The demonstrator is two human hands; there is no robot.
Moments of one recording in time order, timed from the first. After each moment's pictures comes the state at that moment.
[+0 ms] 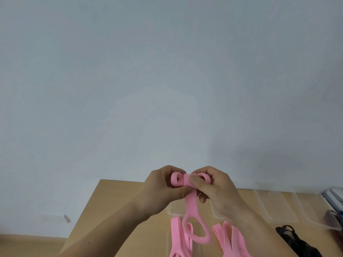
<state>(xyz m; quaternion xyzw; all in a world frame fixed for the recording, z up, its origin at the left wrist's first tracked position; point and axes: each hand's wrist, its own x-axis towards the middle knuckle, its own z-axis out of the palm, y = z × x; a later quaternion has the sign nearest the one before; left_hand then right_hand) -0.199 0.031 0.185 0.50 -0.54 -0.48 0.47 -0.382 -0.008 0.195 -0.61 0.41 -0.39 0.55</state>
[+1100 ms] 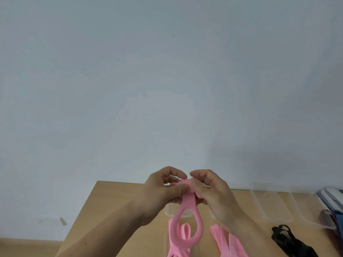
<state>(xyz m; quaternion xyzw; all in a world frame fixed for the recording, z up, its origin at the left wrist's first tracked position) -0.204 0.037 0.191 0.45 -0.46 -0.58 0.50 -0.386 0.005 0.185 -0.58 0.39 -0.41 0.59</state>
